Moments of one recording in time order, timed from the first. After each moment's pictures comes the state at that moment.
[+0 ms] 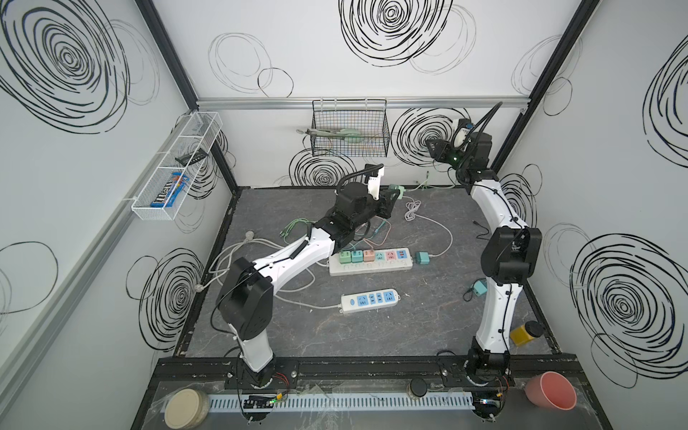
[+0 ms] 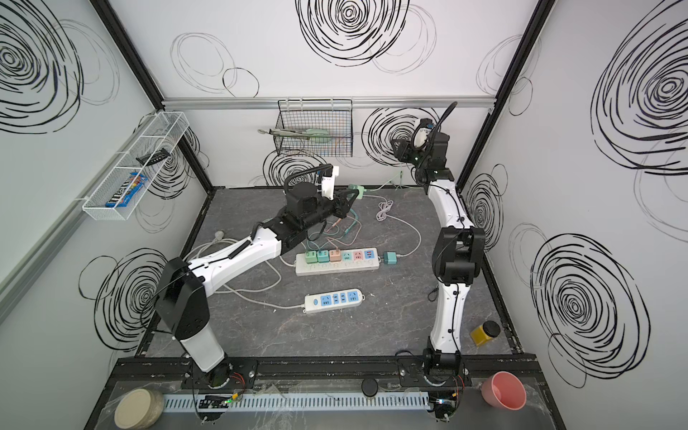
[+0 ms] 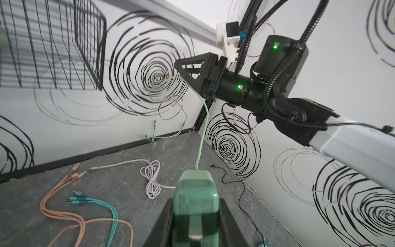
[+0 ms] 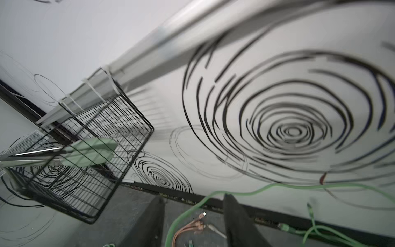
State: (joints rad) left arm -0.67 1.80 1.47 0.20 0.11 -0.41; right arm -0.02 2.16 2.02 -0.03 -0.51 0.39
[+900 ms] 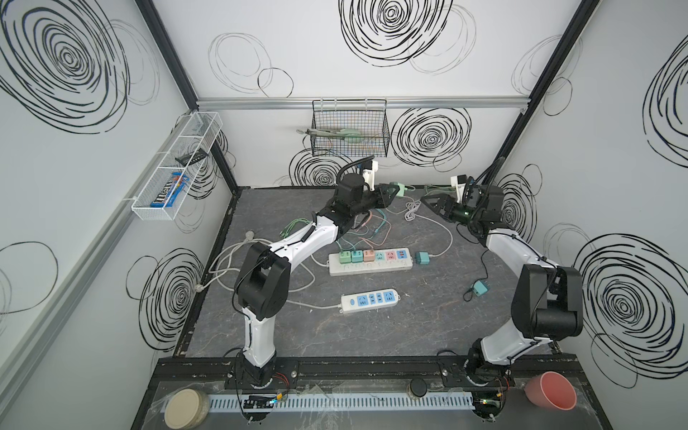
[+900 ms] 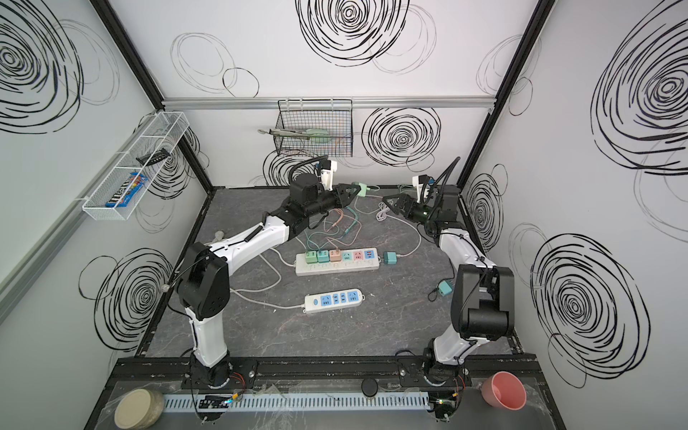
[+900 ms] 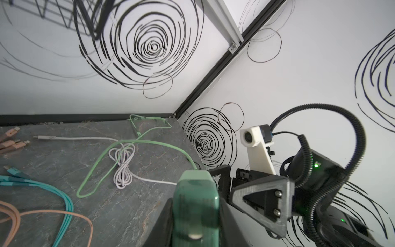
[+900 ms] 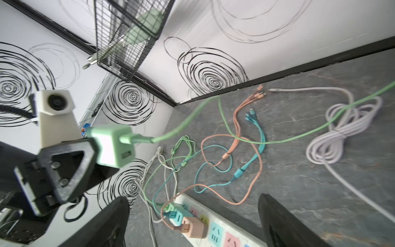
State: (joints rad) left arm -0.58 1.93 1.57 0.21 0.37 -0.69; right arm -0.05 1.59 1.10 0.14 -0.92 0.57
